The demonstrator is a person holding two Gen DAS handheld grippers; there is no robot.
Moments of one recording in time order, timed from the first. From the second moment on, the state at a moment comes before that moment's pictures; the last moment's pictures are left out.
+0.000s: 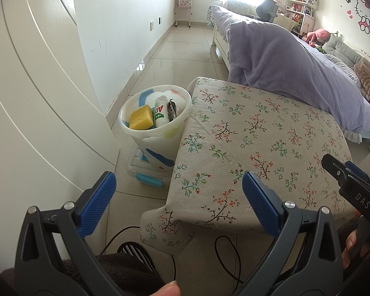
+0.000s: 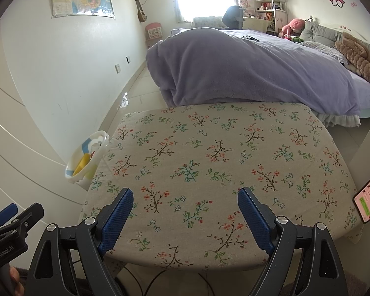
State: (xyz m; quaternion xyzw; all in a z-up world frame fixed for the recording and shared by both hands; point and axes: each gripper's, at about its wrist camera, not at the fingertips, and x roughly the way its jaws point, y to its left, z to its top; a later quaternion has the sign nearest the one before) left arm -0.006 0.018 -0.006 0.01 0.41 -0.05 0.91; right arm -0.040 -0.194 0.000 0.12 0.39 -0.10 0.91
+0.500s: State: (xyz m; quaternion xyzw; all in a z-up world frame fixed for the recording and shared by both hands) left arm -0.005 0.019 -0.006 0.00 0.41 -0.04 0.91; right arm -0.040 -0.195 0.001 0.12 0.39 -0.10 0.91
